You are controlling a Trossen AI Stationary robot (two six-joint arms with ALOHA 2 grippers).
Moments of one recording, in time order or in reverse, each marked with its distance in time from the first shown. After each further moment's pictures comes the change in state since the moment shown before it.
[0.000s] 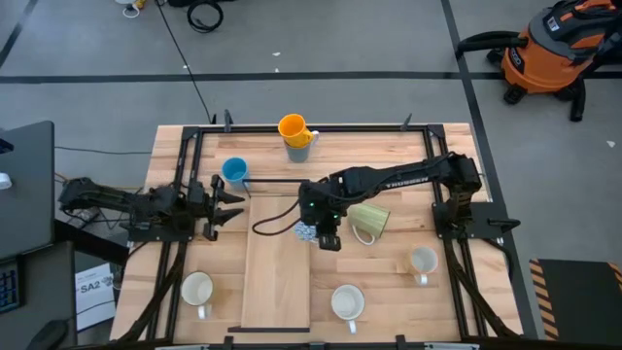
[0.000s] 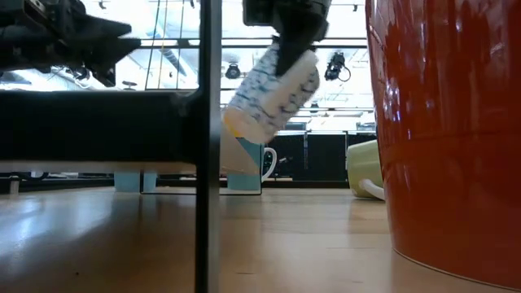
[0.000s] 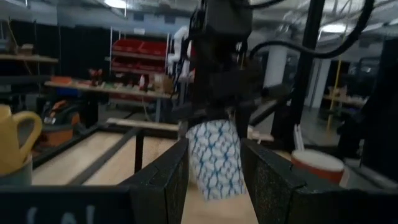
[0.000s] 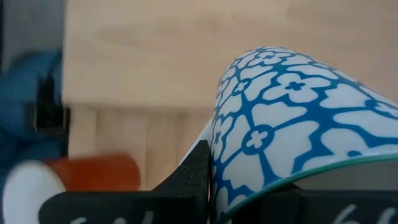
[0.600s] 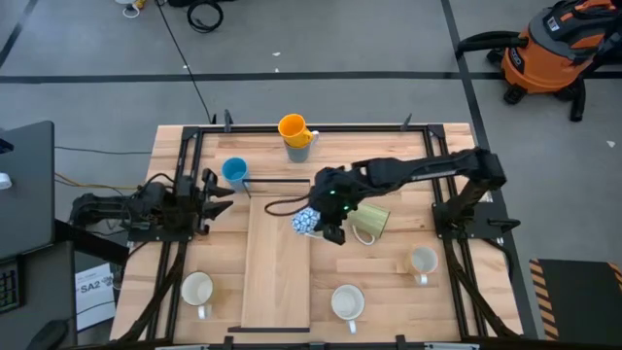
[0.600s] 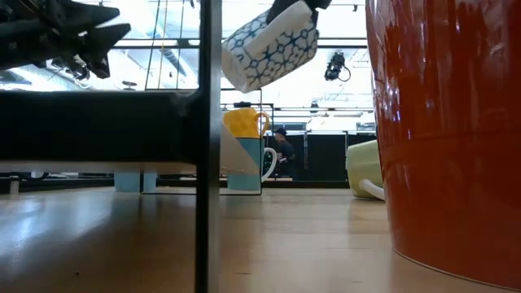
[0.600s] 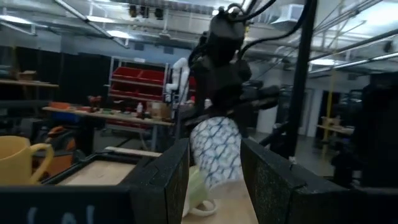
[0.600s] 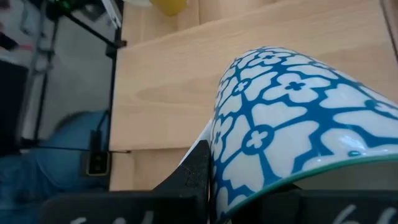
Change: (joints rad) left arm 0.103 -0.283 0.000 -0.128 0.114 -0.034; right arm -0.002 -0.168 -0.100 0.203 0.004 0.160
